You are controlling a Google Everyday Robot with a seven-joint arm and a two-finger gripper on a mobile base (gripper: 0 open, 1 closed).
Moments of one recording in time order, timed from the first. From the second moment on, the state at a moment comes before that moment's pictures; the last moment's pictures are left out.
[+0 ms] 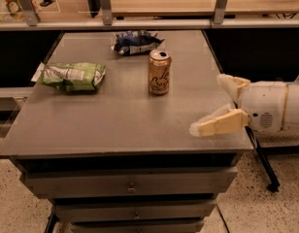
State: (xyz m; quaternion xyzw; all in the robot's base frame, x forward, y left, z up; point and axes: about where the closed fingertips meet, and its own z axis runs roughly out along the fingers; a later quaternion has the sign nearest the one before) arm 0.471 -0.128 0.901 -0.40 0.70 0.30 0.50
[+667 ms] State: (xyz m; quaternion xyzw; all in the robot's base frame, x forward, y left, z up) arm 0.489 -0.102 0.872 -0.40 0.72 0.25 0.51
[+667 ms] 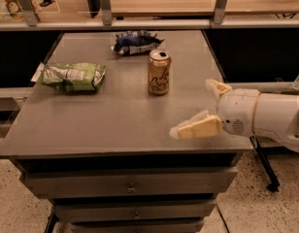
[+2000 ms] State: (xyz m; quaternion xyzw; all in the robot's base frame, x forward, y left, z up) arm 0.577 -0.049 0.867 -0.40 0.71 0.31 0.50
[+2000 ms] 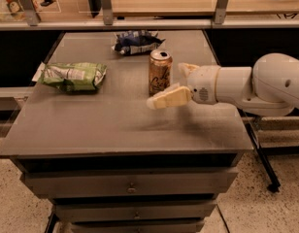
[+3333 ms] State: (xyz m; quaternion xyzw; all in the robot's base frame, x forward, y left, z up) arm 0.619 -0.038 0.877 -0.41 0.69 0.31 0.51
